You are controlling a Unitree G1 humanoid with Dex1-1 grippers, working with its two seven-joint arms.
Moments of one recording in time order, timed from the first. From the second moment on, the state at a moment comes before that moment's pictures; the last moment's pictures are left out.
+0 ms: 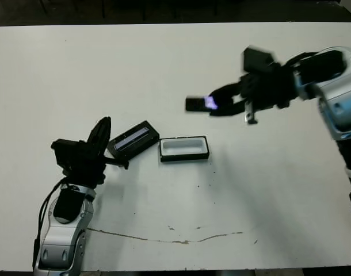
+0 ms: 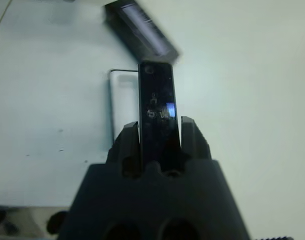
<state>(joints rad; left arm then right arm) 0.10 0.17 0.00 -0.33 -0.10 0.04 -0.14 -0.94 -0.69 0.48 0.03 0.02 0.49 1.36</state>
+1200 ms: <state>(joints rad) 0.11 0.17 0.00 -0.34 -0.09 0.06 -0.12 -0.96 -0.60 0.65 0.00 -0.21 0.59 1.34</state>
